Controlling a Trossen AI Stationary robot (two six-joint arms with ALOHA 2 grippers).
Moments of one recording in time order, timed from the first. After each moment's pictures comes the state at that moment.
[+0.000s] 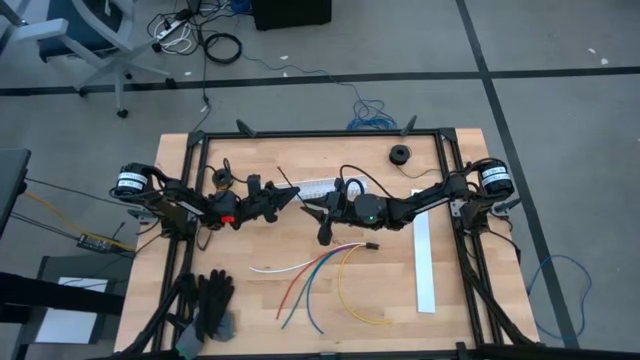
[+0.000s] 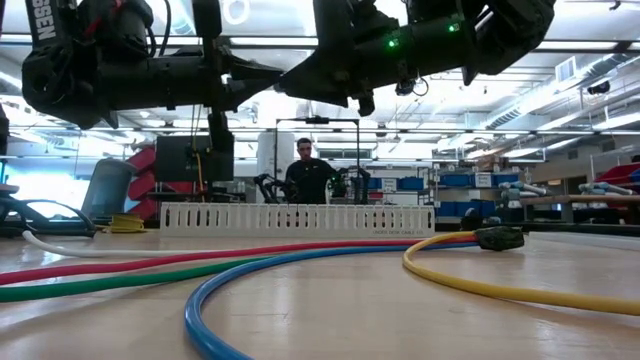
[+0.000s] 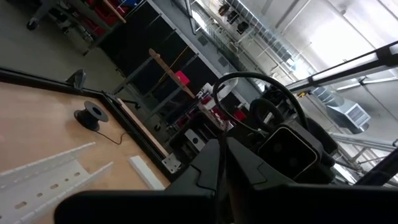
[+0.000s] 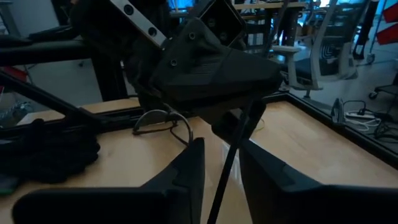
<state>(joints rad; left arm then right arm) 0.00 1.58 0.30 1.55 -0.34 -0.79 0.10 1.78 0.90 0.82 0.39 0.08</state>
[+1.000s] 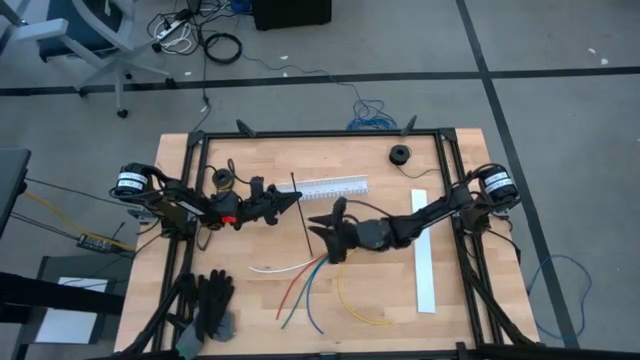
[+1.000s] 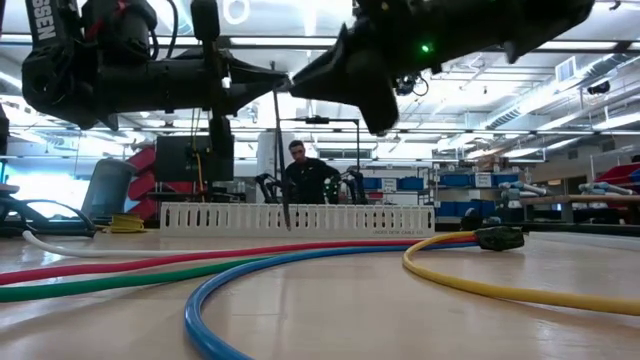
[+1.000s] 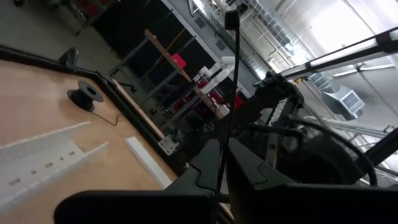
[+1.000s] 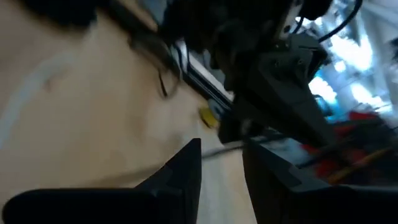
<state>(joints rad) 0.00 1.58 0.30 1.50 -0.27 -0.83 0.28 1.78 0.90 0.72 0.63 -0.79</state>
